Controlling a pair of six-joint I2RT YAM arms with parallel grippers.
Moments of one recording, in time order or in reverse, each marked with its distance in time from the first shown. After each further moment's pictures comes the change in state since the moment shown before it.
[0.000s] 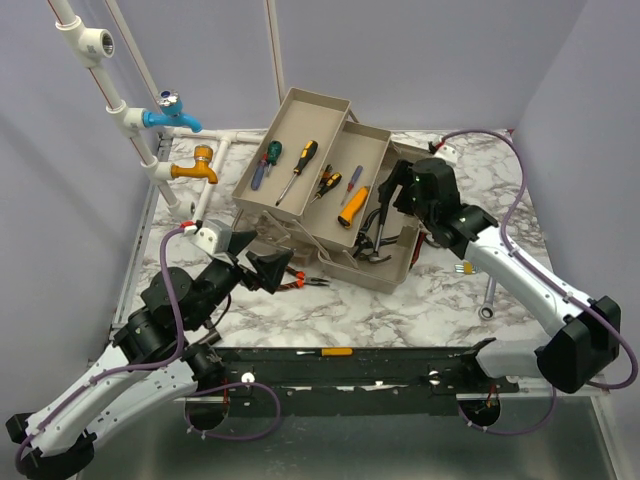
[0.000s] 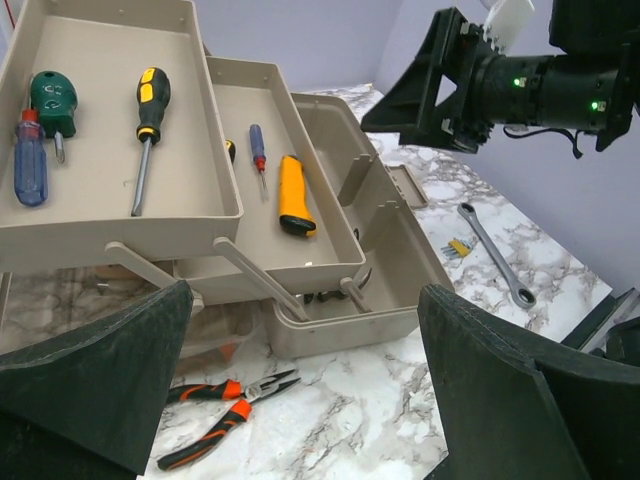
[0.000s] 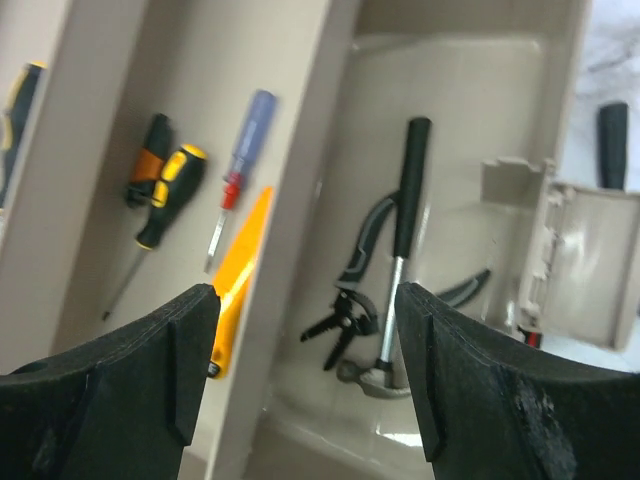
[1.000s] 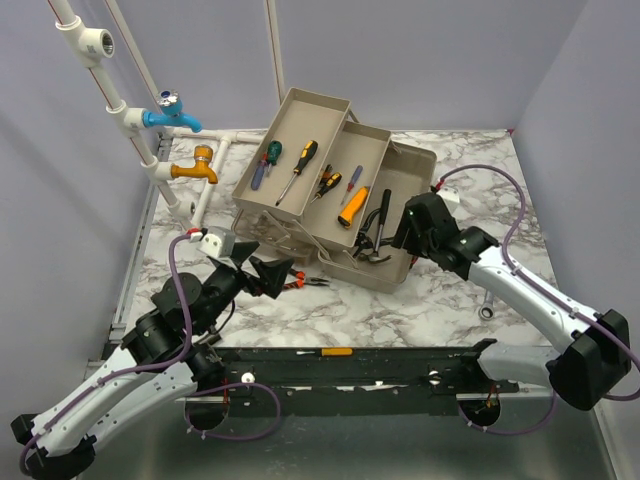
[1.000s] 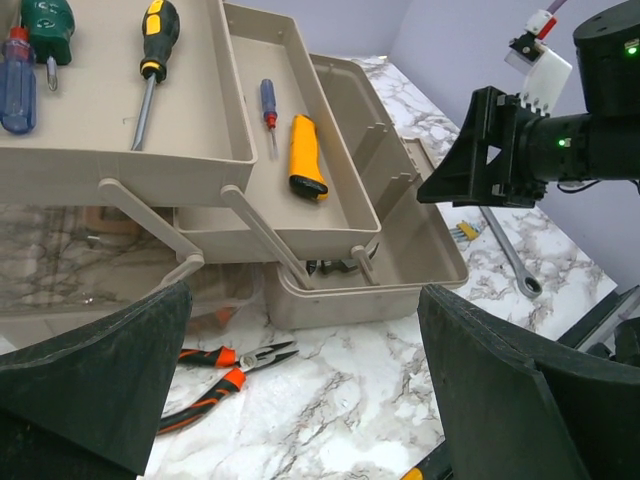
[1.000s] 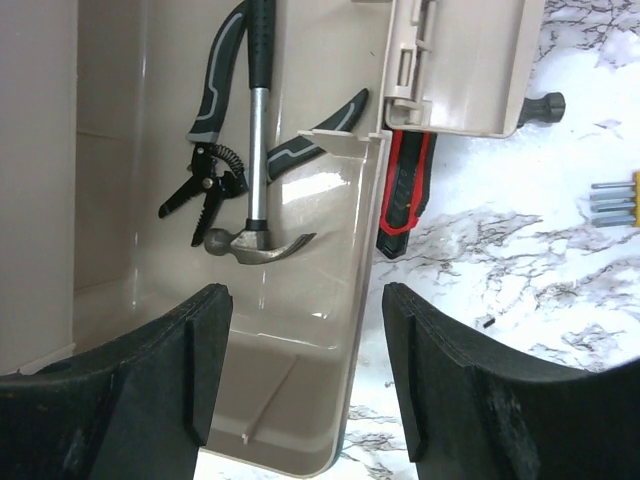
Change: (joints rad) left arm 0.000 -0.045 -0.104 0.003 -0.037 -0.079; right arm 0.048 -0.114 -0.194 -0.307 0.058 0.135
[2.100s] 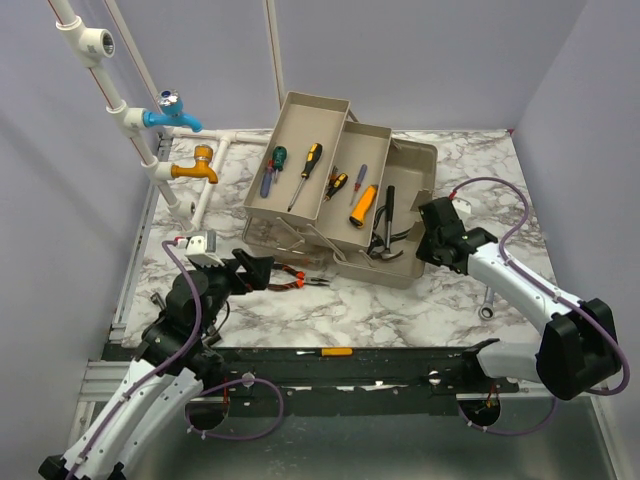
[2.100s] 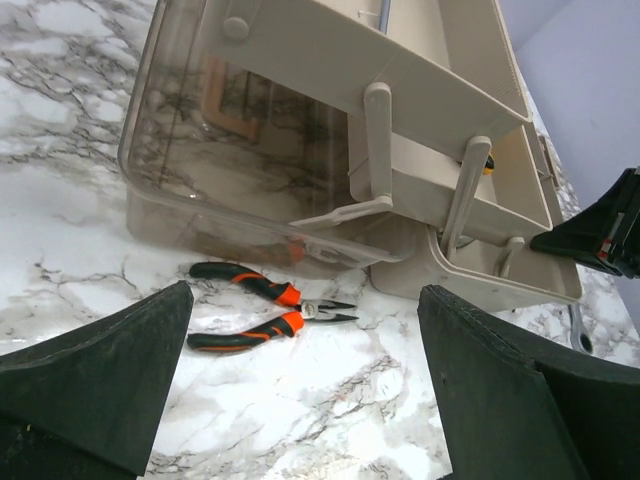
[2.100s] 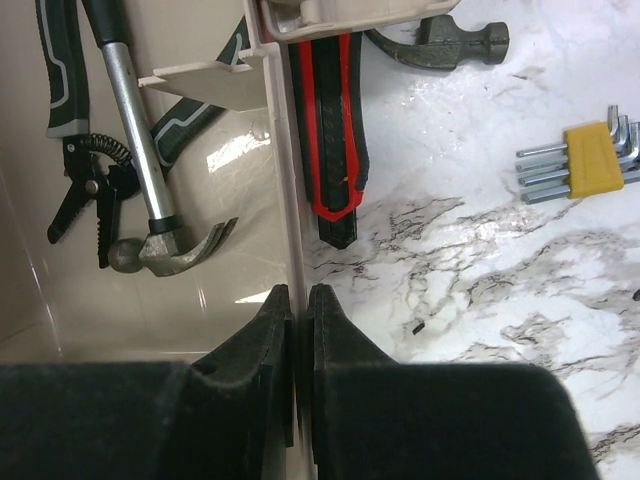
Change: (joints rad) left arm 0.326 -0.072 -0.184 -0.079 0.093 -0.250; right arm -0.185 0.057 -0.117 0.027 -0.063 -0.013
